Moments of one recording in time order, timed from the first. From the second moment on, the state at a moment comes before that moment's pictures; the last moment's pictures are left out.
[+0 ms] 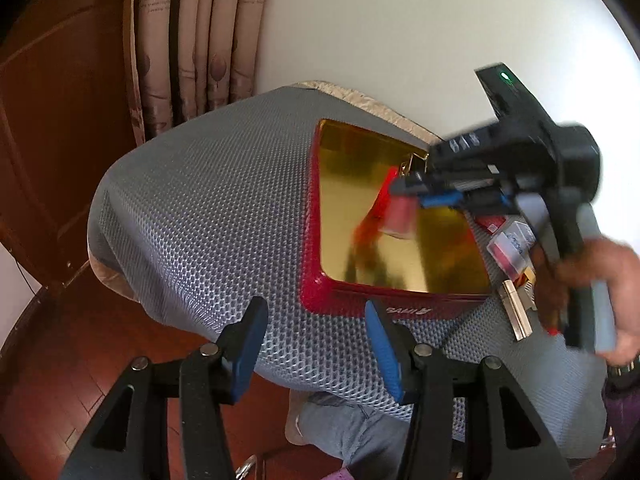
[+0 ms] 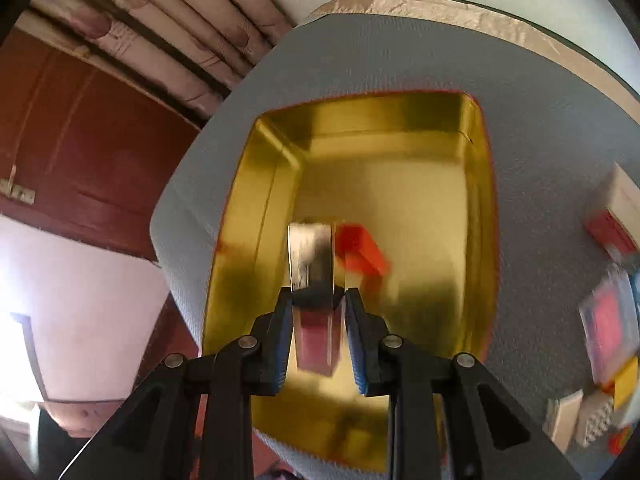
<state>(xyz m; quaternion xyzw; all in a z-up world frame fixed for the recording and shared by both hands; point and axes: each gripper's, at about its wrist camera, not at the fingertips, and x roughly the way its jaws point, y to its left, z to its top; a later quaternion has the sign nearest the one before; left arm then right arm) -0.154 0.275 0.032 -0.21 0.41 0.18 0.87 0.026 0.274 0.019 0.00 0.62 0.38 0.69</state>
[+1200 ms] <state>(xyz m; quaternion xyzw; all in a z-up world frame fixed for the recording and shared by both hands) -0.114 0.134 0.037 -0.10 0.46 -0.02 0.88 -0.088 -0.102 0.029 -0.09 0.43 0.14 0.89</state>
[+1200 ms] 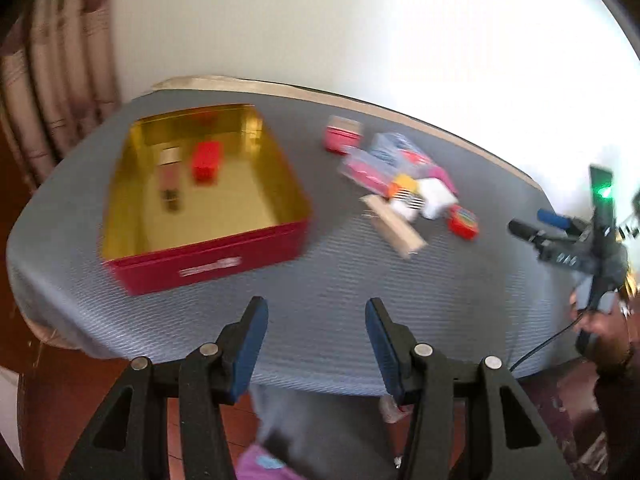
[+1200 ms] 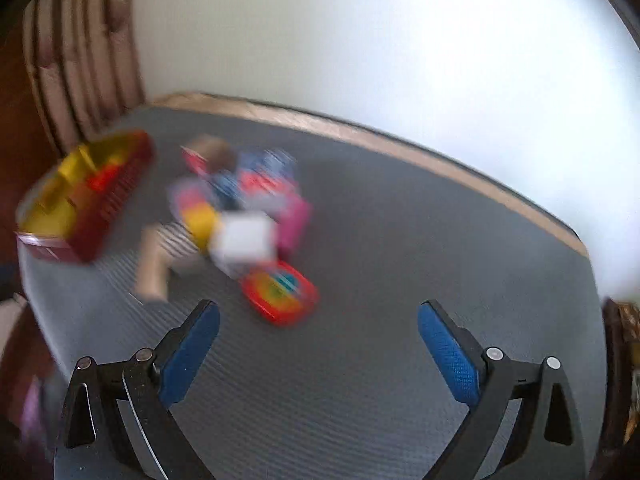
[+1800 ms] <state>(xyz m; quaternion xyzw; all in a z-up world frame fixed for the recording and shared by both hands) 0.039 0.065 -0.023 -0.13 0.59 -0.09 0.79 -0.101 -0.156 -0.022 0.01 0.45 0.15 0.88</state>
